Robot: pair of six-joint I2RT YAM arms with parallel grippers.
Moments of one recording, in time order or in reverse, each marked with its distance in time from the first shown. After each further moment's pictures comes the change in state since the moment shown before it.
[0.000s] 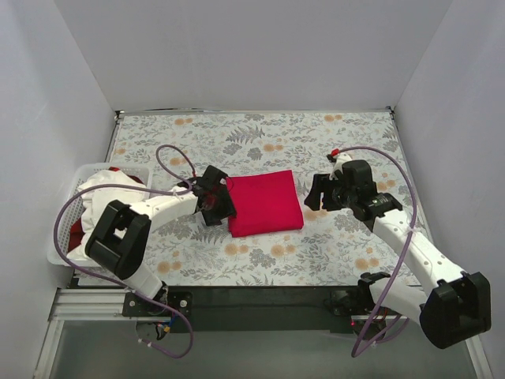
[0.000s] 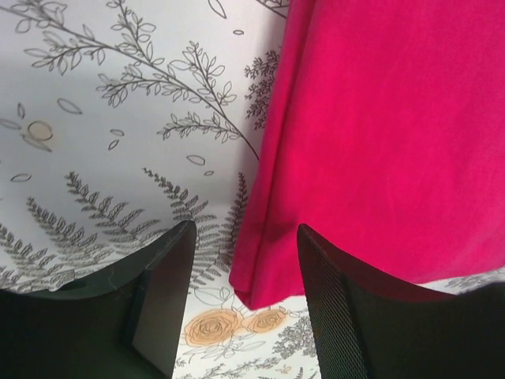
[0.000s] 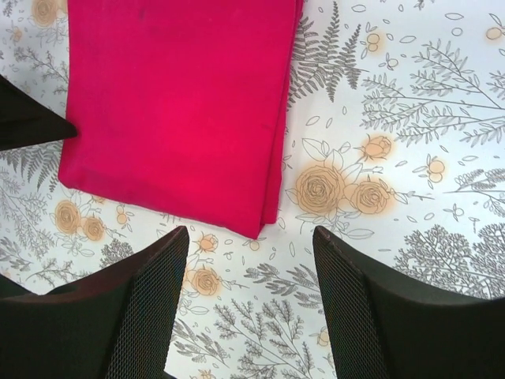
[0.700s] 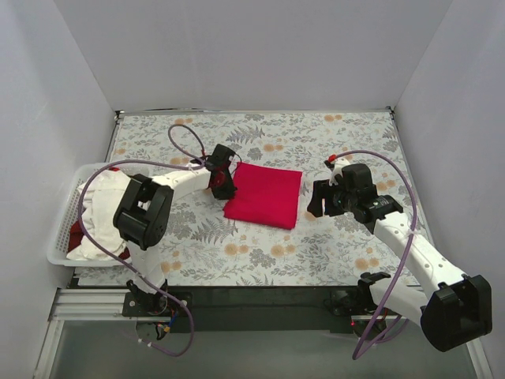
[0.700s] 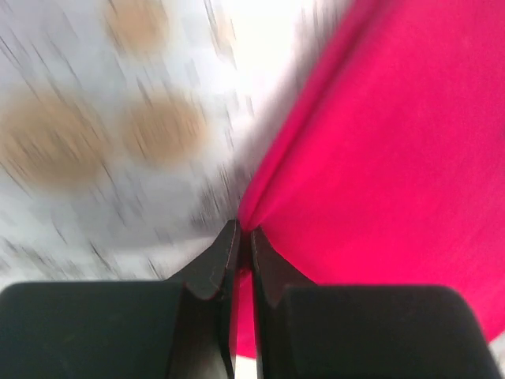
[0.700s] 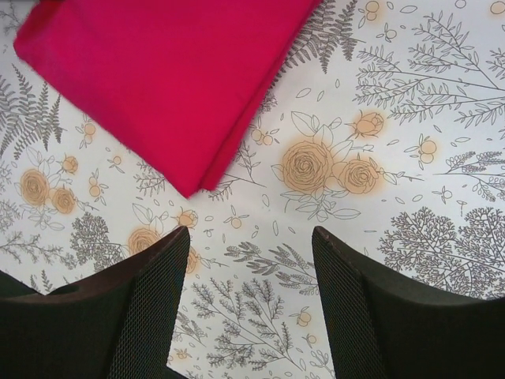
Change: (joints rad) left arm 0.047 0.291 0.293 0.002 -0.060 0.104; right arm -0.001 -0.036 -0.020 -0.066 0.014 -0.087
